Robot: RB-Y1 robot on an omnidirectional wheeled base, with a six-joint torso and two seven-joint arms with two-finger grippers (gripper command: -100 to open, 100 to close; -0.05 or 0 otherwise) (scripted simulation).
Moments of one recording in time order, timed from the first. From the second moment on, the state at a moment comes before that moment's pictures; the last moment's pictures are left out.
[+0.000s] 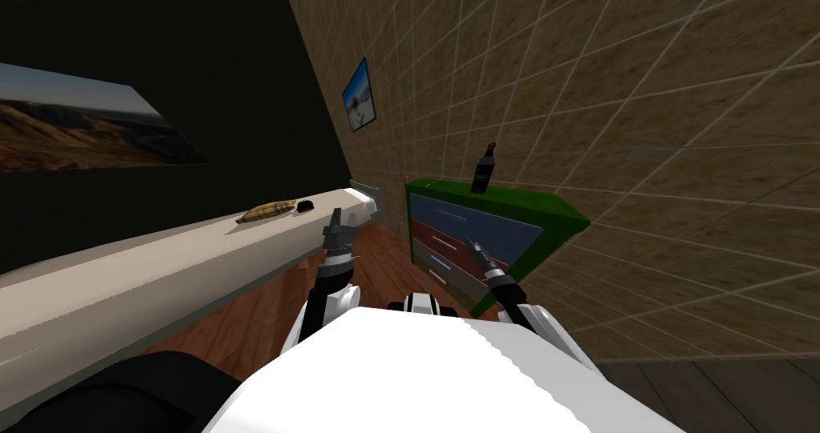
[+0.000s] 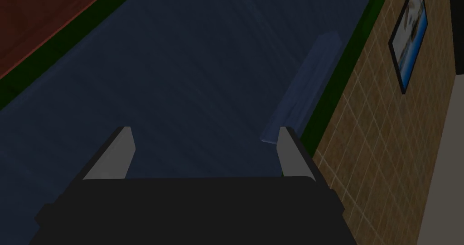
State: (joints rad) left arm 0.53 -0.02 0.01 -2.37 0.01 -0.44 0.09; right arm 0.45 -0.25 0.02 -1.97 0.67 -0.19 -0.02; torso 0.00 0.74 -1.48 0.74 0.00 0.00
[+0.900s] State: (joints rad) left arm 0.53 -0.02 0.01 -2.37 0.01 -0.44 0.09; right arm 0.43 -0.29 0.04 -1.83 0.93 -0.05 0.03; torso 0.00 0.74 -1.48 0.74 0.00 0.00
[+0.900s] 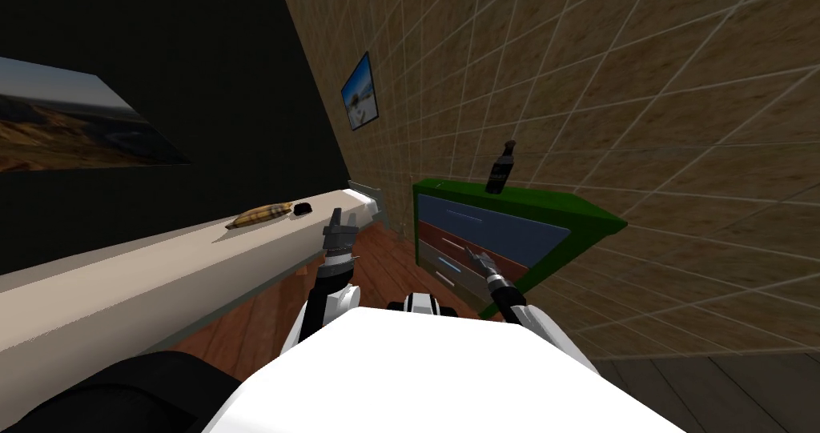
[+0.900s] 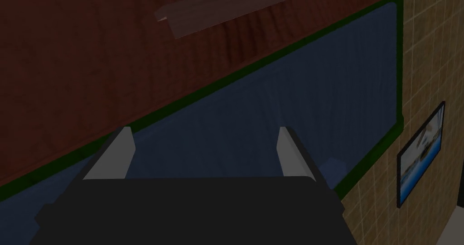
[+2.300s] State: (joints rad) left arm 0.53 -0.02 0.01 -2.37 0.01 -0.44 0.09; right arm 0.36 -0.34 0.08 -1.60 1.33 0.20 0.13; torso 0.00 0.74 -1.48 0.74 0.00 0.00
